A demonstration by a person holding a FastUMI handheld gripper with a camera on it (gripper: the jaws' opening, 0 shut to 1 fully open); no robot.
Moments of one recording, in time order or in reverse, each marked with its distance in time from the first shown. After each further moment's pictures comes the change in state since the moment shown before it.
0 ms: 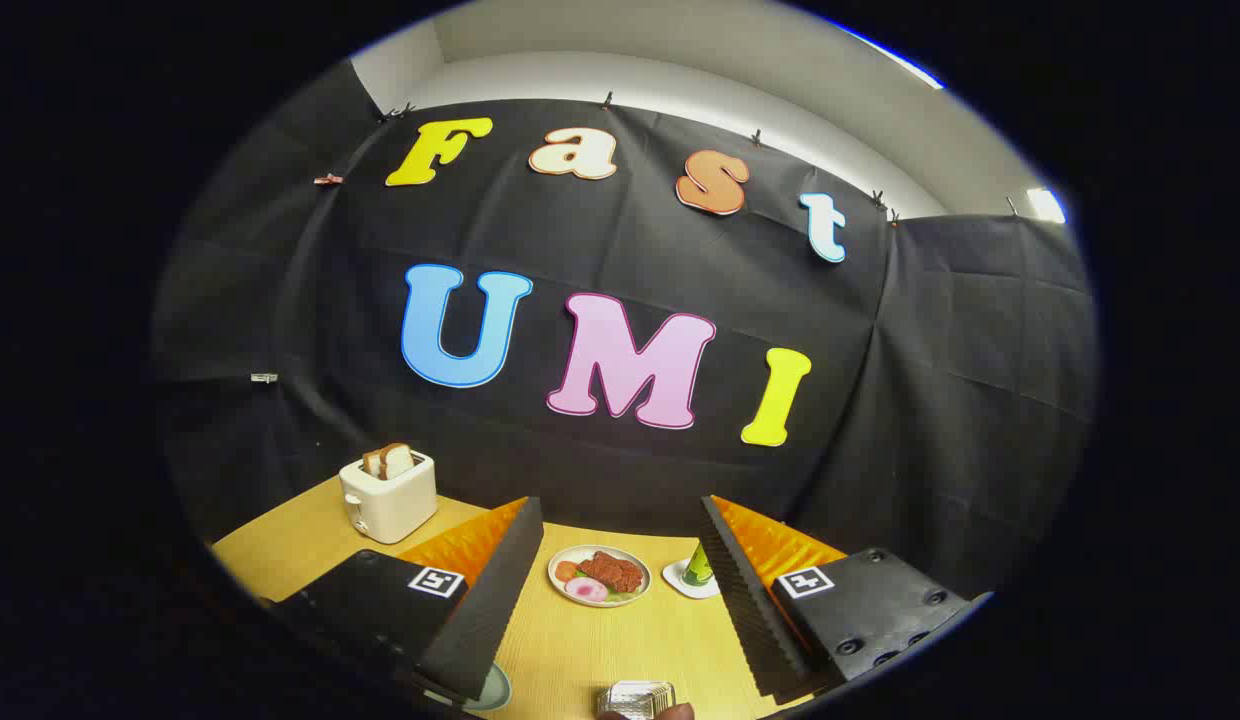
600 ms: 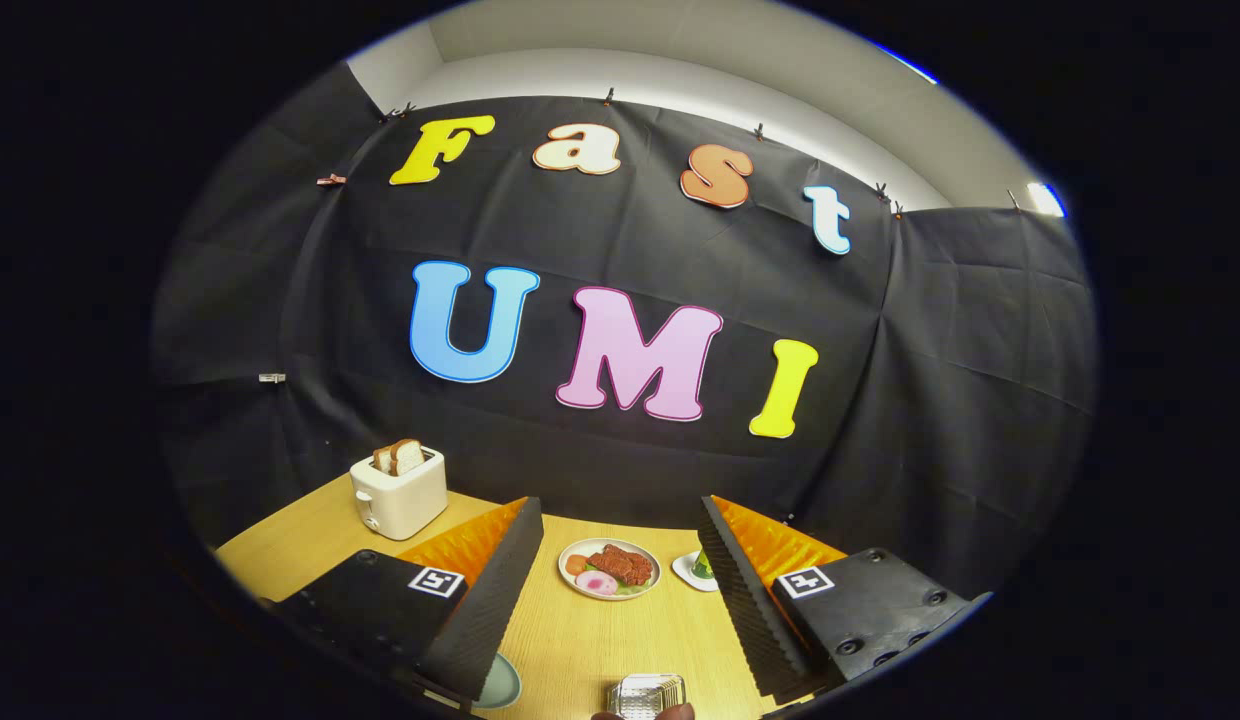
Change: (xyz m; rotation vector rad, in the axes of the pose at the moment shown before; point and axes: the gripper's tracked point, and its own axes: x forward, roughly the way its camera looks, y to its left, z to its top) arm -0.007 0.007 -0.008 0.015 0.024 0.025
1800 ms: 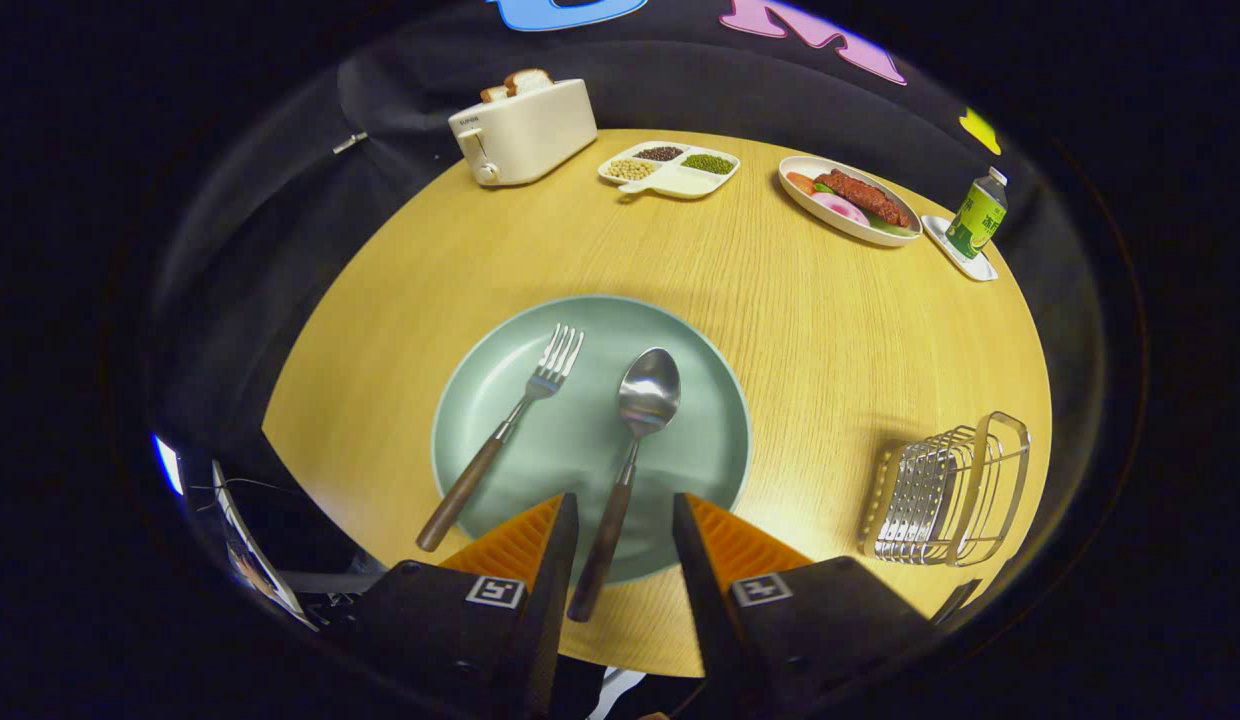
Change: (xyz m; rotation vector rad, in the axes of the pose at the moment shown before) arm -0.069 0.181 -0.364 0.046 1.048 0.444
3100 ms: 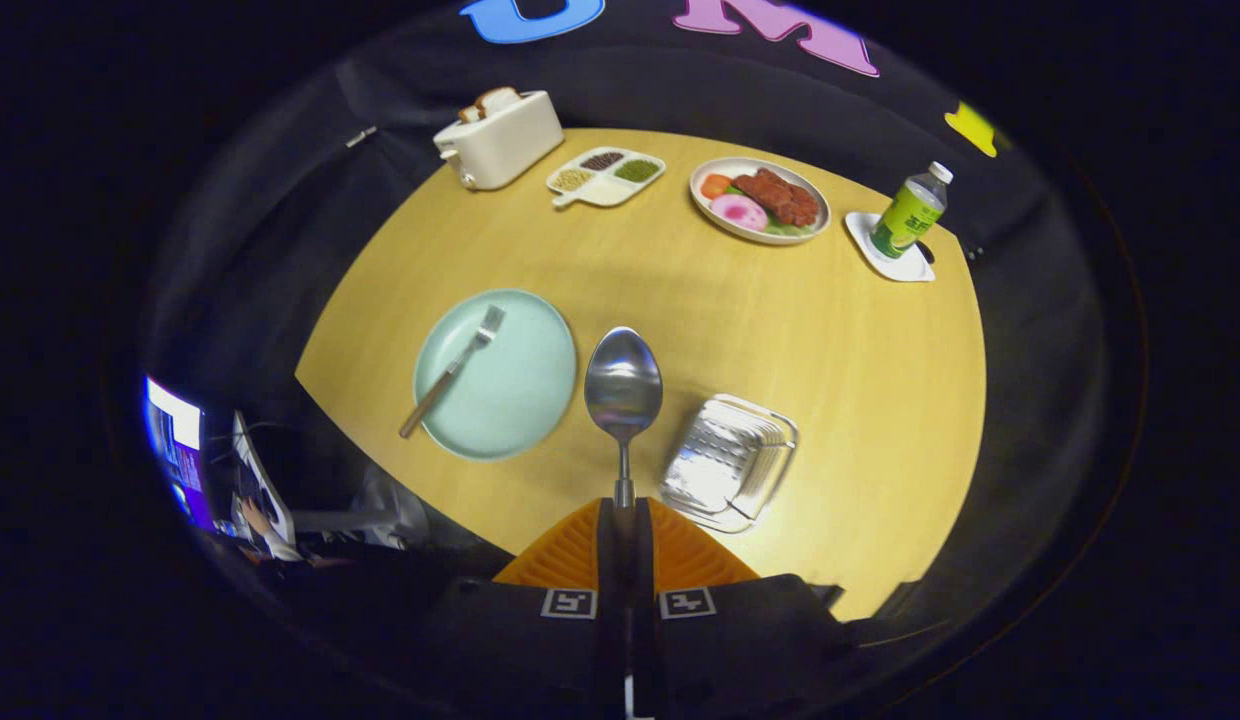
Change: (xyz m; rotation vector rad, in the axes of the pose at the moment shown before) arm -0.160 -0.165 0.001 -0.116 0.214 0.004
